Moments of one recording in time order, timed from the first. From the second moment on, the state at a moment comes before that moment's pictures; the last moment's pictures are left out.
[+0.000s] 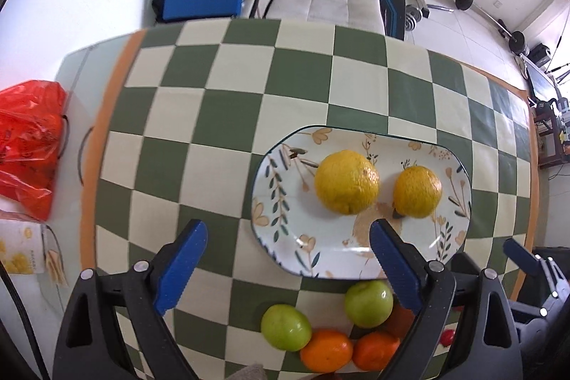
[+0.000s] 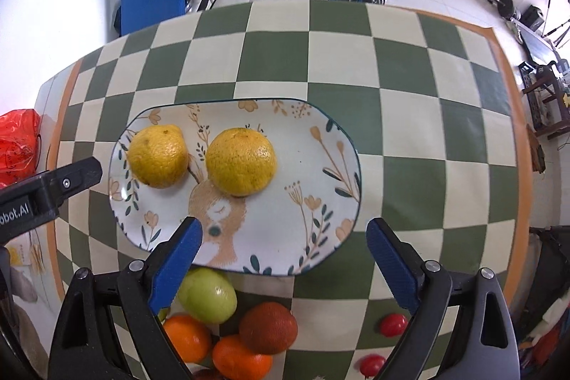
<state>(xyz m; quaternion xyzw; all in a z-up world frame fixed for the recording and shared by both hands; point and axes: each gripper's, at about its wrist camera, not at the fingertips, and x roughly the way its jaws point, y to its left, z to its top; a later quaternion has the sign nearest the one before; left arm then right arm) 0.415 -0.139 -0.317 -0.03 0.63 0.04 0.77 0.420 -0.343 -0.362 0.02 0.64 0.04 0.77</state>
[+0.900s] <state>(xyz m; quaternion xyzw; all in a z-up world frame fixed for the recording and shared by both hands) 0.291 -0.134 -0.200 -0.02 0.53 0.02 0.85 0.290 -0.337 -0.202 0.04 0.53 0.03 0.84</state>
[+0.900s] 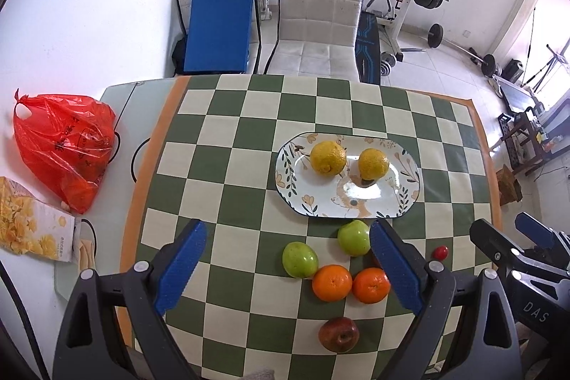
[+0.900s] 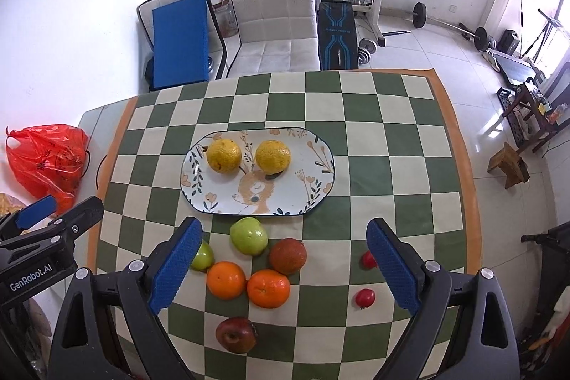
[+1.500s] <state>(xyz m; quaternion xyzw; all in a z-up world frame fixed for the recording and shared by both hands) 0.304 -0.130 -0.254 -0.01 0.57 0.05 0.82 0.292 -0.331 -0.226 0.07 0.54 0.05 0.84</state>
